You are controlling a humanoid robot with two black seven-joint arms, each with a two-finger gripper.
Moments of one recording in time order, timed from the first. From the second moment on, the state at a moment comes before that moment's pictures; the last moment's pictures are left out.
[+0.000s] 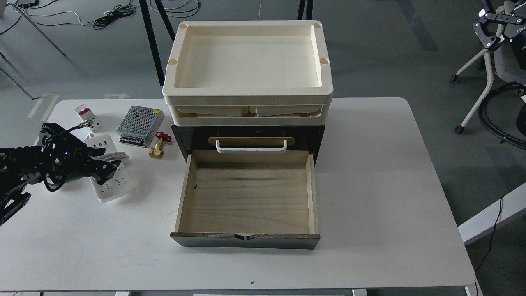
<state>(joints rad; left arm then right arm) -0.83 0.59 0.10 -0.43 1.81 0.15 -0.49 0.85 -0.65 0.82 0.72 0.09 0.49 0.32</state>
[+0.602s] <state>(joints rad) -0.82 0.59 0.10 -0.42 1.81 0.20 -0.49 0.85 -0.65 0.82 0.72 0.09 0.49 0.32</state>
